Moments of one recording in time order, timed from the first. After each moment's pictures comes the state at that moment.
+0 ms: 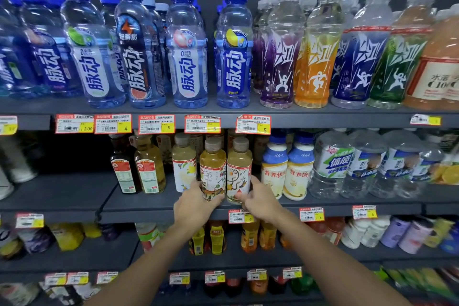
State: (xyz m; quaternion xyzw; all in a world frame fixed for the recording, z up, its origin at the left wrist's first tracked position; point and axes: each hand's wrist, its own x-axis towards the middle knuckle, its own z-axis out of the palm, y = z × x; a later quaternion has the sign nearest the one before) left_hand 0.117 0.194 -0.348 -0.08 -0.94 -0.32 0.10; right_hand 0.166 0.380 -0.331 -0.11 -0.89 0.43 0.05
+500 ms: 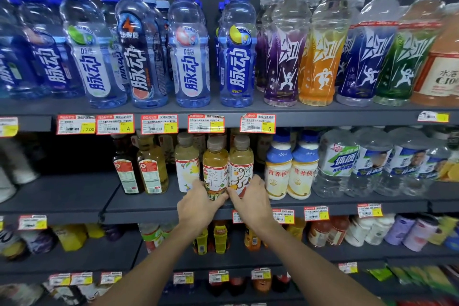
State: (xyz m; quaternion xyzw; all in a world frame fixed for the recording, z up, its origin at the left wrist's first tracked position) left_hand 0.113 0.196 -0.350 -0.07 -0.95 -0.28 0.09; right_hand 0.162 0.340 -0.342 -0.20 -0.90 0.33 0.19
